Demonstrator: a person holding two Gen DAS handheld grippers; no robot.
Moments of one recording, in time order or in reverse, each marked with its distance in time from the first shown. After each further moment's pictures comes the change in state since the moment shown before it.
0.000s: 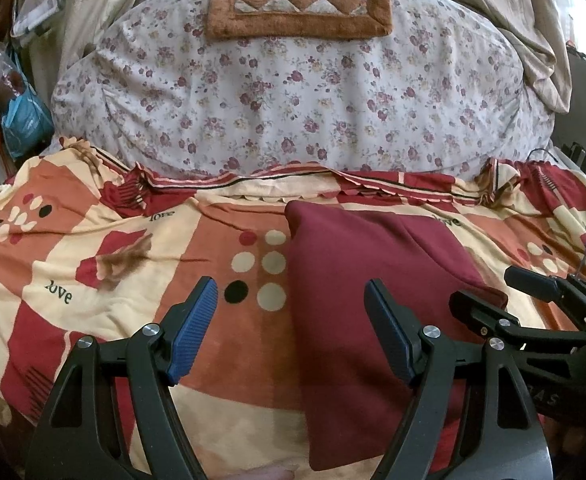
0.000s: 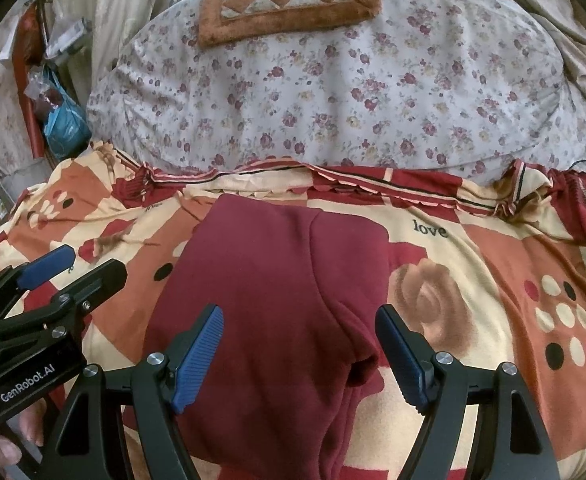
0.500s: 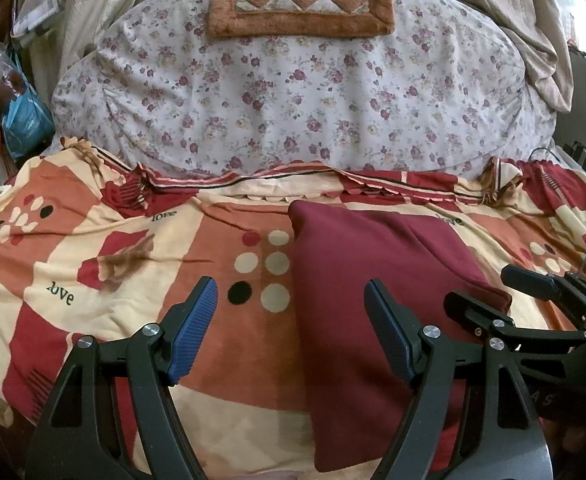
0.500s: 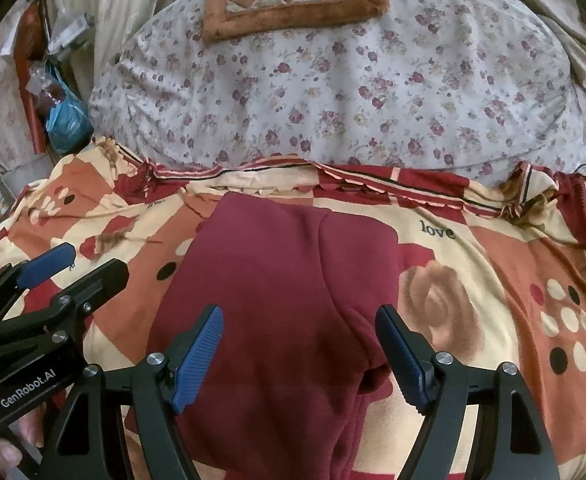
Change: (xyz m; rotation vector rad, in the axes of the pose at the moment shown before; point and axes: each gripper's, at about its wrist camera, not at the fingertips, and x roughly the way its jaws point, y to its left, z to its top) left arm 0.002 0.003 -0.001 0.003 0.001 0.001; right arm 0.008 0.006 0.005 -0.013 0.016 0.010
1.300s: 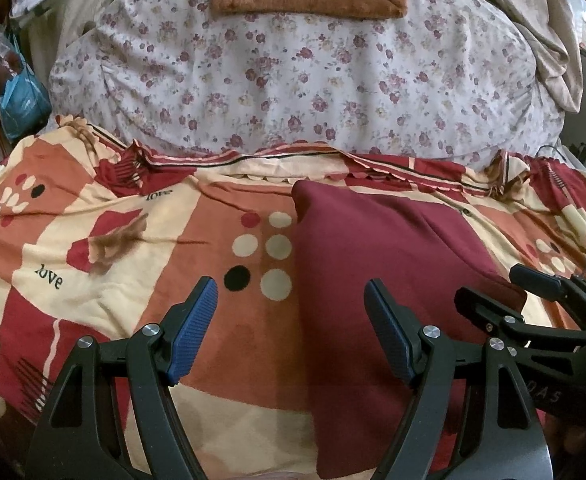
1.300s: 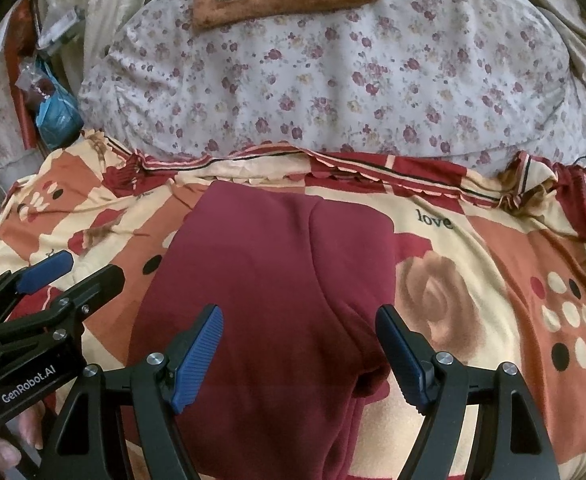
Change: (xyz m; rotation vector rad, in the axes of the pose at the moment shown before) left arm 0.022 0.015 -0.001 -0.015 0.066 -0.023; right arm 0.016 -0.009 0.001 0.008 0.040 -0.017
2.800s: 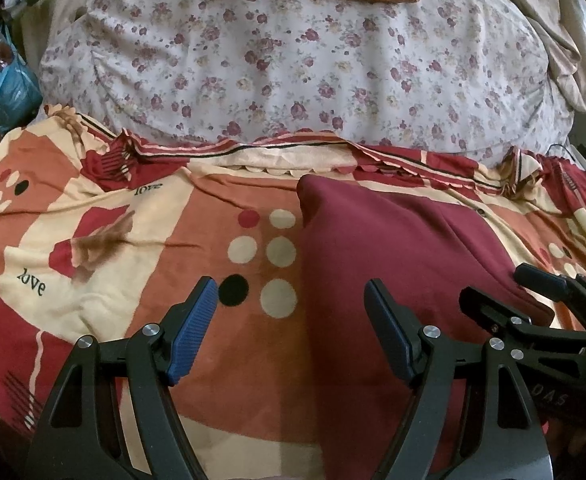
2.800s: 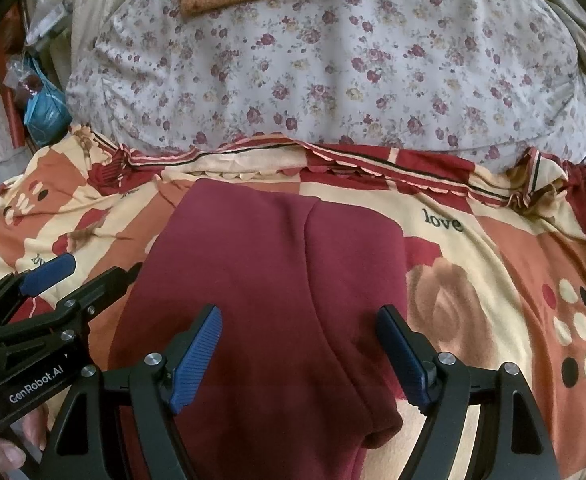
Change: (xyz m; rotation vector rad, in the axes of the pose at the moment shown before) left arm 0.040 0.007 0.013 -0.003 0.043 -0.009; right arm 0.031 -0.001 0.017 0.004 0.042 -0.013
